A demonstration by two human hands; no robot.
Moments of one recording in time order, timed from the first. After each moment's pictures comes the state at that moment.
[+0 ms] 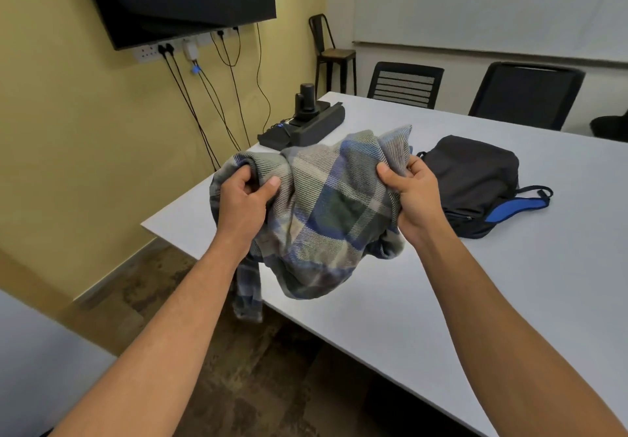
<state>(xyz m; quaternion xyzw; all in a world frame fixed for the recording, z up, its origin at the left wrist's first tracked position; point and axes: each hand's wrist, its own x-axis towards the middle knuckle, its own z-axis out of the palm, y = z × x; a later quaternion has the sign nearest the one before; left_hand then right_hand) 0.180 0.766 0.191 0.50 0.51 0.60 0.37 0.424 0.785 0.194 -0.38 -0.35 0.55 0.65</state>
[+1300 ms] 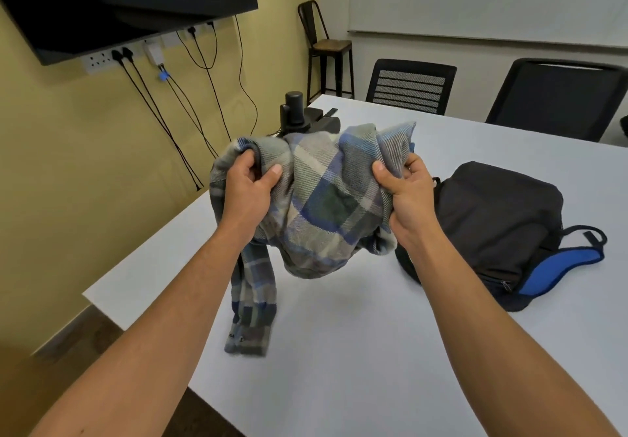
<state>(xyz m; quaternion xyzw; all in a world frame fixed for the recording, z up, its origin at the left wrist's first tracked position) 0.220 1.076 0.190 0.53 0.51 0.58 0.35 0.449 1.069 0.177 -0.36 -0.35 0.52 0.69</state>
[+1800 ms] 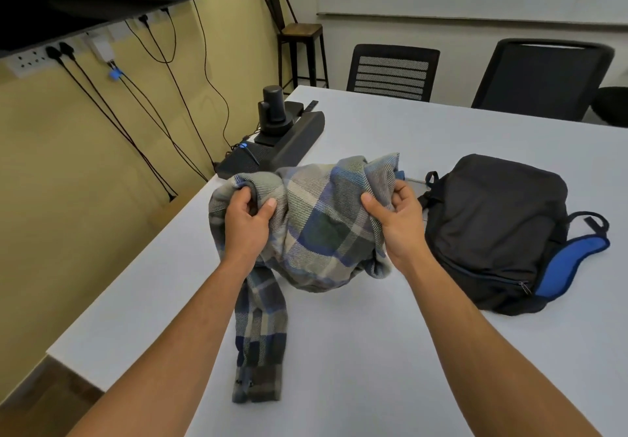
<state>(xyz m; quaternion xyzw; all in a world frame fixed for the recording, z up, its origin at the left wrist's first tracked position) 0.175 1.175 0.108 0.54 0.57 0.51 0.36 0.413 1.135 0.112 -0.48 -0.36 0.48 0.65</state>
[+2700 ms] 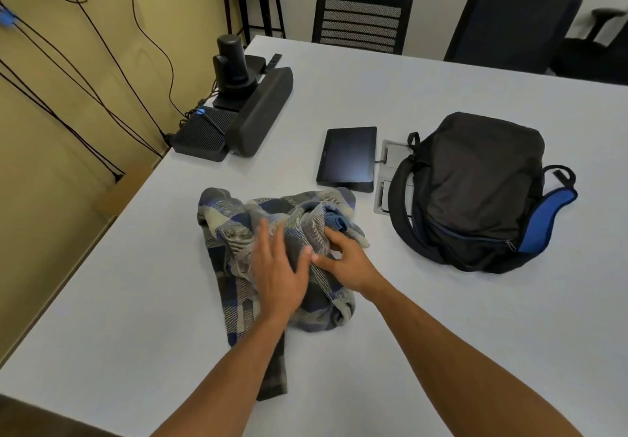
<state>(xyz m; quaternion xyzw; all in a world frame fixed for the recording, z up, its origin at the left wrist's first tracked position) 0.198 1.145 -0.032 0.69 0.63 0.29 0.22 0.350 1.132 -0.012 -0.62 -0.50 0.49 0.35</state>
